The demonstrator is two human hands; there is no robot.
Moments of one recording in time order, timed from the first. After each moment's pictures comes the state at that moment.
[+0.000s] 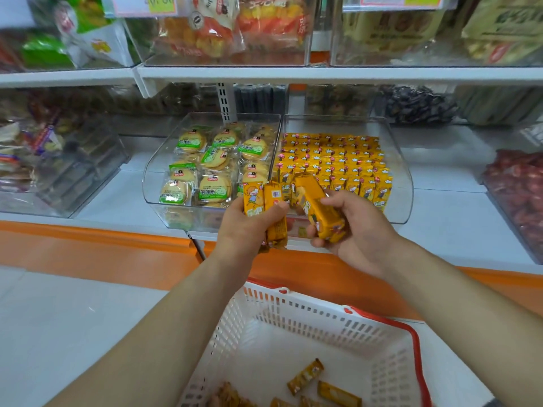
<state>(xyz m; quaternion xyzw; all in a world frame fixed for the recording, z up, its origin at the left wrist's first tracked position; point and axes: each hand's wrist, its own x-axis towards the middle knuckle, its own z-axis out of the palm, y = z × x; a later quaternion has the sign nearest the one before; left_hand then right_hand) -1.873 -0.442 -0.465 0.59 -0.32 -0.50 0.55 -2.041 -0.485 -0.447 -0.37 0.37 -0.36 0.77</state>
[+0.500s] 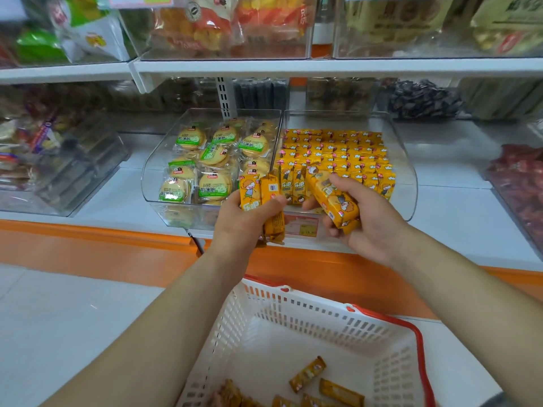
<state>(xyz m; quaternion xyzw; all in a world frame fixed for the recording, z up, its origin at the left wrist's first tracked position) -1.869 -0.445 -0.459 0.61 -0.32 -0.48 0.55 -2.050 -0.505 -0.453 -0.42 0.38 -0.35 0.74</state>
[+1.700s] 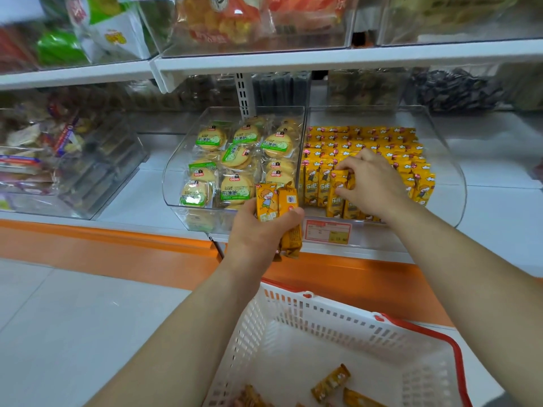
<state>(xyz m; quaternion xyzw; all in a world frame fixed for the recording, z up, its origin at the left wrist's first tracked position) -1.846 -0.446 -0.470 0.63 -0.33 -0.46 0.53 -2.026 -0.614 -0.503 -0.83 0.53 -0.19 0.04</state>
